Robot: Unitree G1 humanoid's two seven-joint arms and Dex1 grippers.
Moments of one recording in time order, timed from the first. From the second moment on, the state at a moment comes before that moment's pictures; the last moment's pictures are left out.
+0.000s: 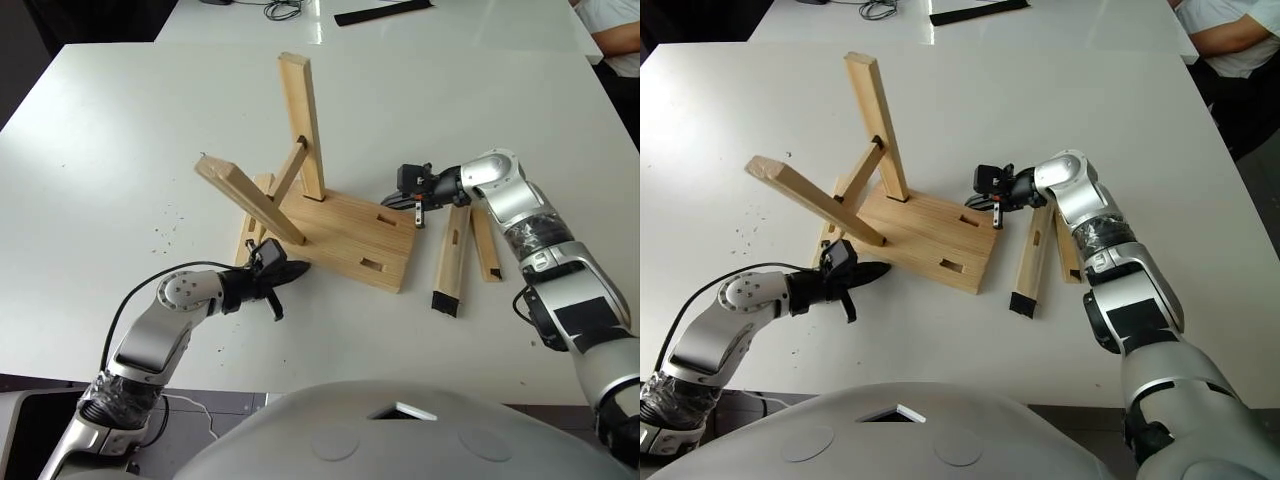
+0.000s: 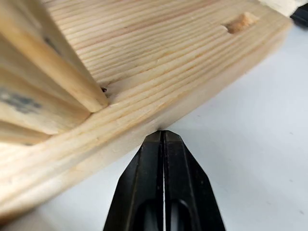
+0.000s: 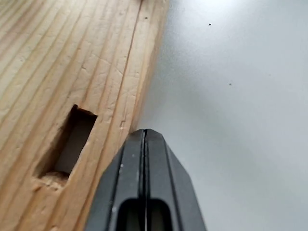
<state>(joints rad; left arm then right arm) 0.13 0.61 -0.19 -0.30 -0.25 0.44 -0.74 -0.63 -0.48 0.36 0.64 -0.08 -0.02 1.25</state>
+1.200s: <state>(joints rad) 0.01 0.42 -0.05 -0.21 -0.20 0.38 -0.55 -0.28 -0.57 0.24 0.05 0.12 0.34 1.15</state>
